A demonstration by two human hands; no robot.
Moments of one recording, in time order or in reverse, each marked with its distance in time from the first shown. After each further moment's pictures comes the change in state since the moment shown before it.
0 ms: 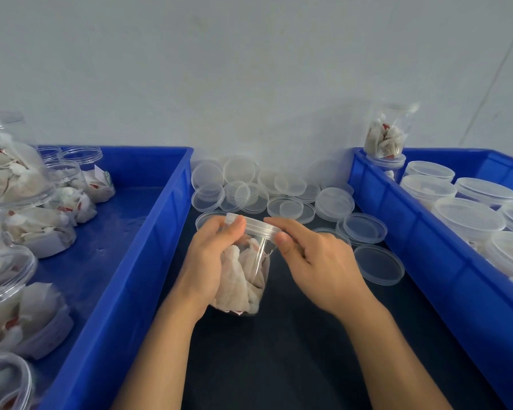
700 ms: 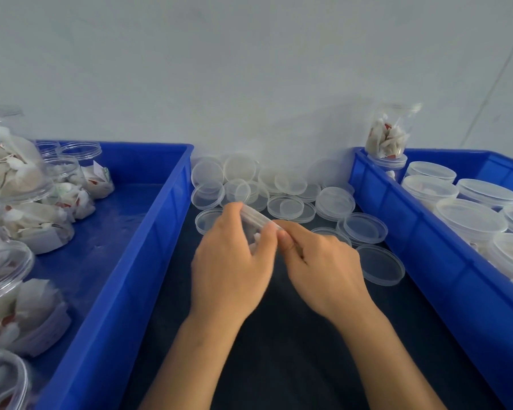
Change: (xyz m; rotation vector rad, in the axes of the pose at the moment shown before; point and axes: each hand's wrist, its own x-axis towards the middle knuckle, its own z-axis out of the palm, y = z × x) left_hand -0.016 0.004 0.036 0.785 0.312 0.353; right_hand -0.007 -0.016 -0.002 -0.139 0.020 0.078
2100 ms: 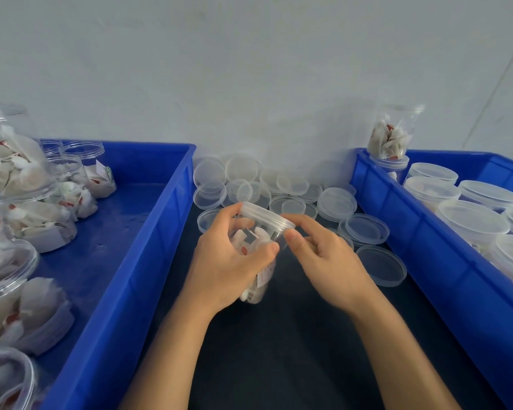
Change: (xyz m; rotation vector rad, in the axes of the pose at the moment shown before) left_hand 0.012 -0.038 -0.004 -0.416 -0.286 -0.108; right_hand 0.008 0.024 0.002 0.360 -0.124 0.047
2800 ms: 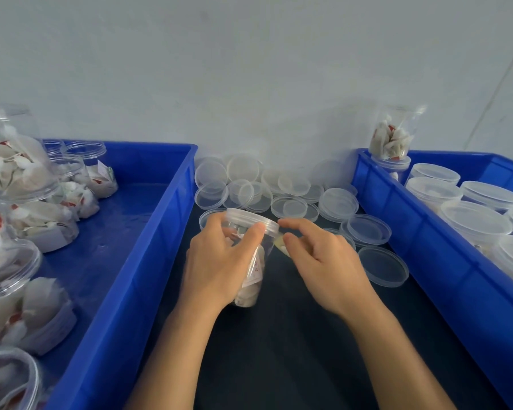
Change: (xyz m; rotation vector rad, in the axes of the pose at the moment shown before) left_hand 0.001 0.013 -0.002 0.110 0.139 -0.181; right_hand -0.003 -0.006 0.007 -0.037 0.068 -0.023
